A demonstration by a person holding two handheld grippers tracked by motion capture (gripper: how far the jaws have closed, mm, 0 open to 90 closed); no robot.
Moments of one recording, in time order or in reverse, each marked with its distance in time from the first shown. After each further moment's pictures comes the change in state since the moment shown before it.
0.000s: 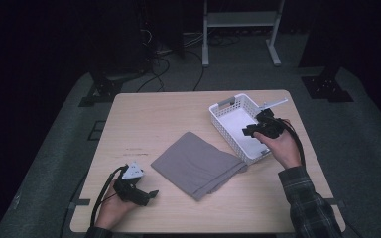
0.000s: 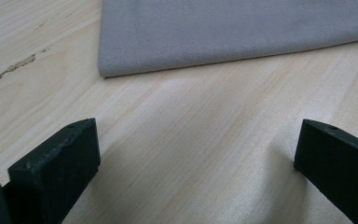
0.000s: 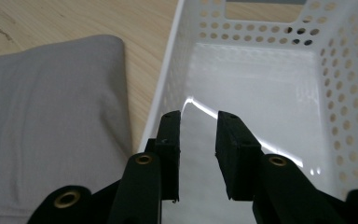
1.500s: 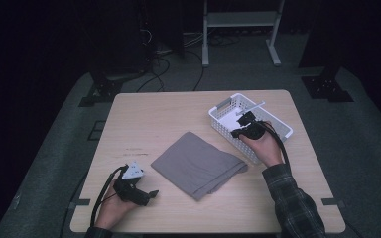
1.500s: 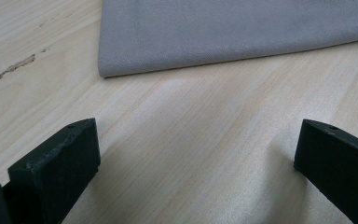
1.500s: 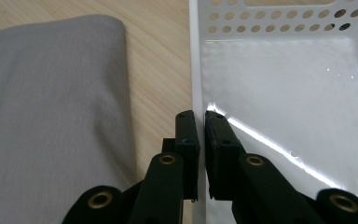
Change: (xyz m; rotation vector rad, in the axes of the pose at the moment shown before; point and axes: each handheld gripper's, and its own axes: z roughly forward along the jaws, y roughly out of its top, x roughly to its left) left arm 0.000 0.000 0.000 0.001 -0.001 -0.001; right arm 0.018 0.006 0.047 0.076 -0.016 -0.042
